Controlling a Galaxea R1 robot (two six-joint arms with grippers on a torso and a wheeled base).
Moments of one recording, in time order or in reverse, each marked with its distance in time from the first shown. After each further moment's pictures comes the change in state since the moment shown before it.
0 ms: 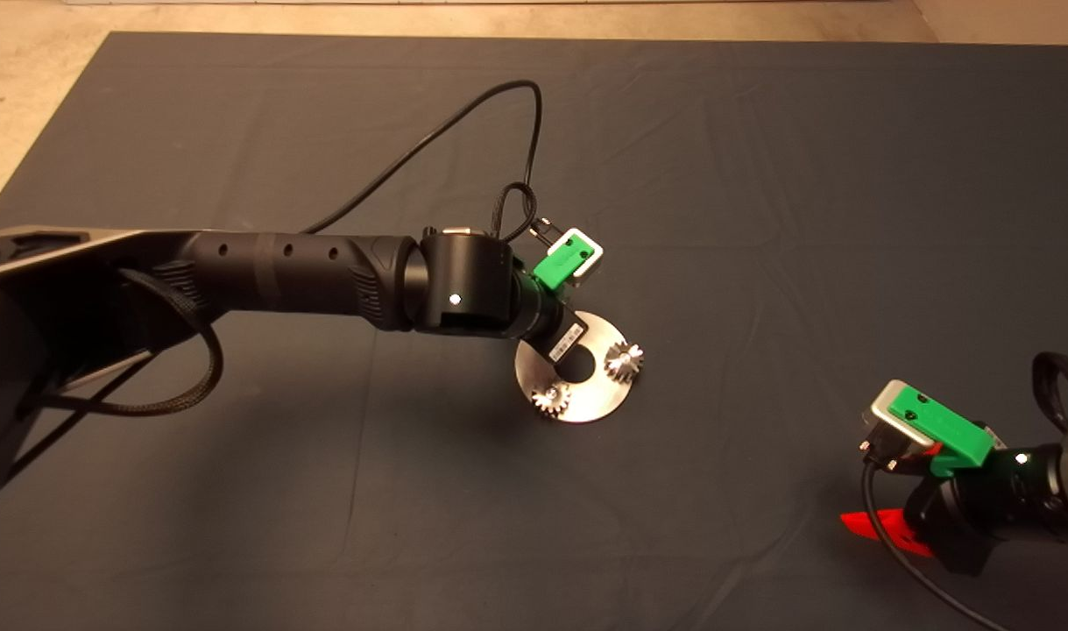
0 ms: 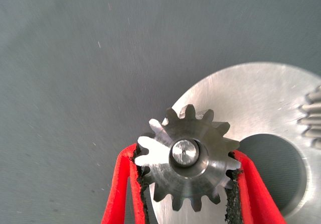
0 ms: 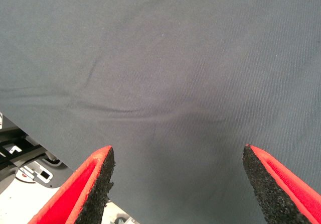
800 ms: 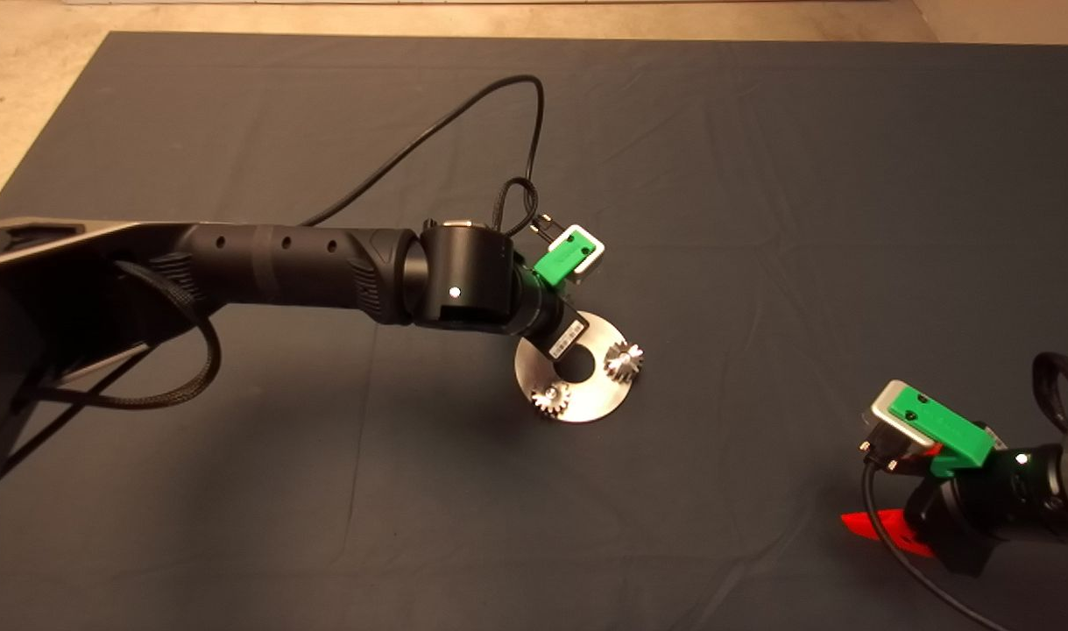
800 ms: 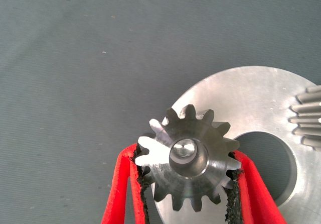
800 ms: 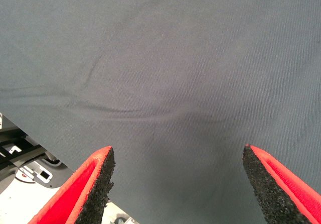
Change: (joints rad) left arm -0.026 -0.002 0.016 -0.015 0.005 0.000; right arm 0.000 0.000 0.000 0.000 0.001 0.000
